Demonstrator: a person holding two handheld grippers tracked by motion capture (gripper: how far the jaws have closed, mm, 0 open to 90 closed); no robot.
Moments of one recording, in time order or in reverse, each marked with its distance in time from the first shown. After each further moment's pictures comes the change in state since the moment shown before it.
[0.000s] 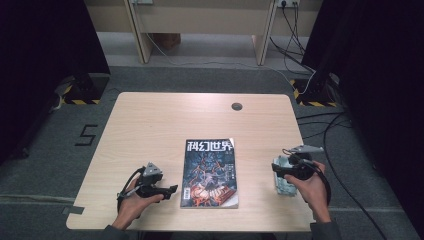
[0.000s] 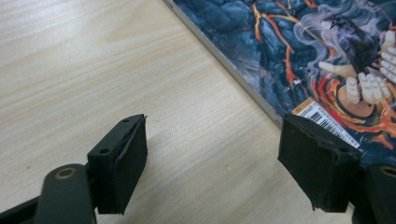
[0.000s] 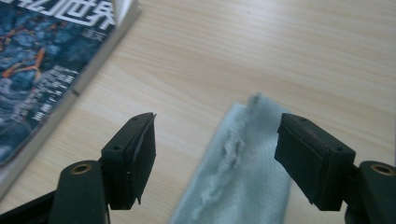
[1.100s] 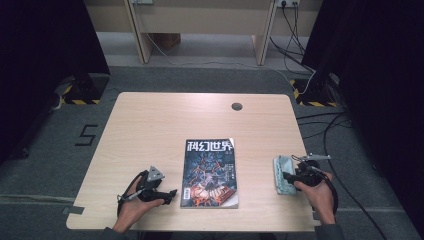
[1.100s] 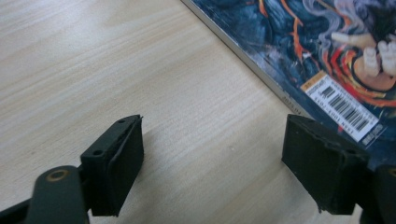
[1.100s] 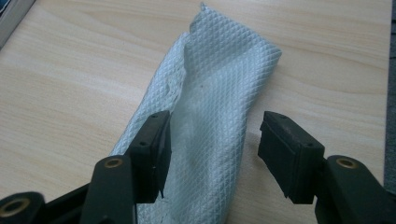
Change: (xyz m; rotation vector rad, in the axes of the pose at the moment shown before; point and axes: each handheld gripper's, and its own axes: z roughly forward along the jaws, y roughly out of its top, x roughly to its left) left arm -0.006 -0.005 0.001 0.026 0.055 0.053; right arm -0.031 -0.037 0.017 0.104 -0.026 0.108
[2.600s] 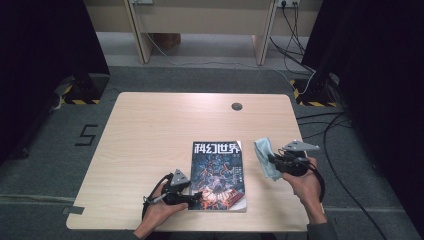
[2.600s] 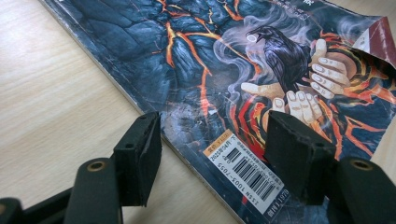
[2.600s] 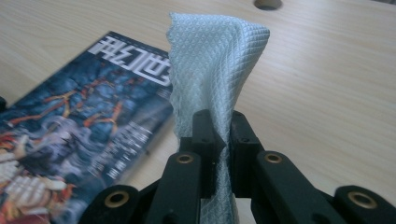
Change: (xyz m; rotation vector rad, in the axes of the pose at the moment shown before) left arm -0.065 0.022 0.029 -0.063 -0.153 0.040; right arm 0.063 0.048 -0.028 -0.233 0.145 -0.211
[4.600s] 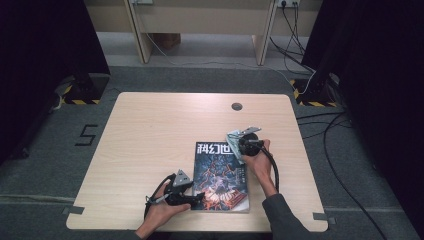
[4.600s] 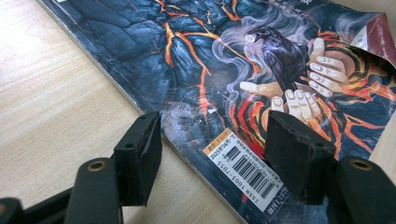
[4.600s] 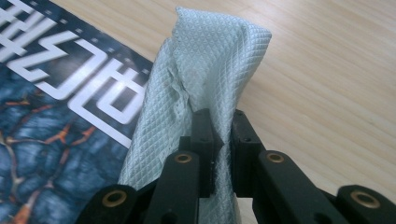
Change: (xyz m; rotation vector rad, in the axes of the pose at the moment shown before) left arm -0.002 0.001 0.003 -0.010 -0.023 0.011; right arm 0.029 0.037 0.145 0.180 -0.128 -0.108
